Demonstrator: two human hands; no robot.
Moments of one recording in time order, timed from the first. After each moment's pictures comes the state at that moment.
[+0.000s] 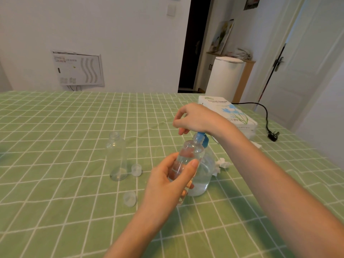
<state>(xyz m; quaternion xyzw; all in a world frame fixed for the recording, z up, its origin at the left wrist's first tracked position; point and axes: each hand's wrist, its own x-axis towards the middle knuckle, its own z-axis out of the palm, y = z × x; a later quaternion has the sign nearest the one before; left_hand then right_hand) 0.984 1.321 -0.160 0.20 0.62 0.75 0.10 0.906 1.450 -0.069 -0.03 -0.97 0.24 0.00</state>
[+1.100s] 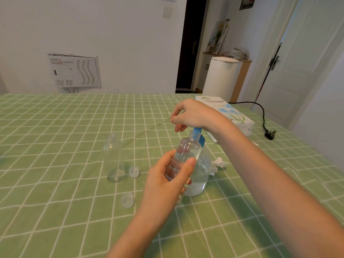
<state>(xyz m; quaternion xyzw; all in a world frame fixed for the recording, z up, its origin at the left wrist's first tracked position) 0.984 1.325 -0.160 0.21 0.62 0.76 0.07 0.905 1.449 -0.061 -0.04 -0.96 0.26 0.01</state>
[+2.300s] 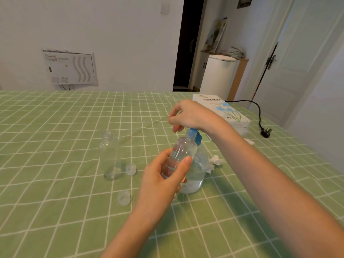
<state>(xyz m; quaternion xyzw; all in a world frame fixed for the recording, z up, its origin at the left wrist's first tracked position) 0.982 1.324 -0.163 0.20 0.62 0.76 0.07 0.906 1.450 -0.068 -0.04 -0.96 0.26 0.02</state>
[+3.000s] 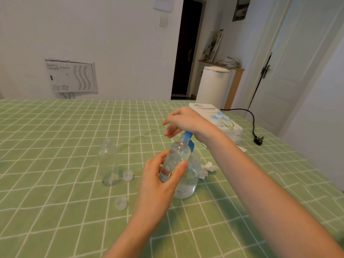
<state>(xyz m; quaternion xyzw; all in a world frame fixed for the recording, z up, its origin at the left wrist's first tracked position) 0.980 1.334 -0.168 0.19 0.68 0.71 -0.02 0.910 1.455 -0.066 -0.07 -0.89 0.46 0.01</state>
